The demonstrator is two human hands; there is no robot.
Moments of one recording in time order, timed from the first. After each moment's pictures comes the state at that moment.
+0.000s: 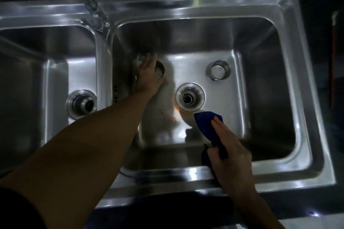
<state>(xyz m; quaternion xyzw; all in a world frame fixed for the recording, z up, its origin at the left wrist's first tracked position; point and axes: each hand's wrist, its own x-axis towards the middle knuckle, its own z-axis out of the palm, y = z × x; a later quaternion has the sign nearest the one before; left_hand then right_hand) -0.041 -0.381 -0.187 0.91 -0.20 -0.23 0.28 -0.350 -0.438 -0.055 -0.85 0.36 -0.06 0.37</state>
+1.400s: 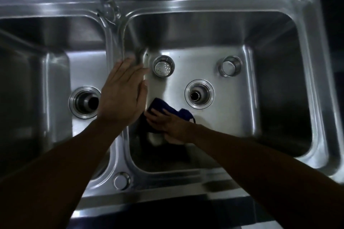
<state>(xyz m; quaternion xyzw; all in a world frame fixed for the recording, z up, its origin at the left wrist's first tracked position) -0.055 -0.268 -0.088 0.89 -0.43 0.00 0.17 -0.201 -0.400 -0.195 -0.91 -0.21 0.31 0.18</state>
